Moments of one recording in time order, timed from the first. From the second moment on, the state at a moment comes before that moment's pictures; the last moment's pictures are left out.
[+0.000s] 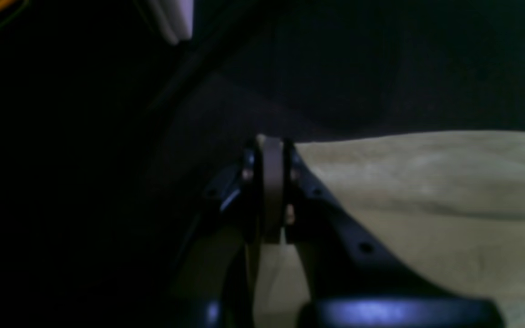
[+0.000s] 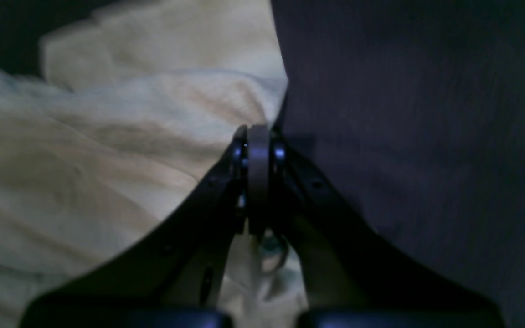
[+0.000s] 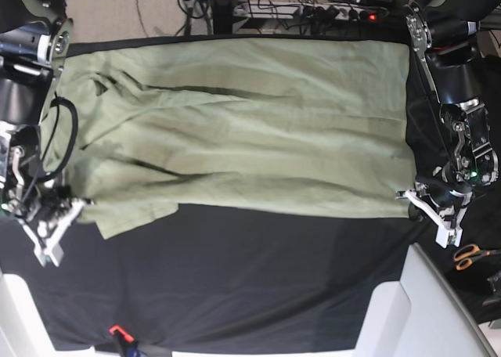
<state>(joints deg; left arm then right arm) -14.7 -20.2 -21.1 59.2 -8.1 -29.0 31.7 19.7 12.8 16.7 62.6 7.9 29.3 -54.6</state>
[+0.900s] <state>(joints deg) -14.1 -19.6 -21.2 60.1 -8.1 -29.0 31.9 20.0 17.8 5.7 50.1 7.7 37.8 -30.3</state>
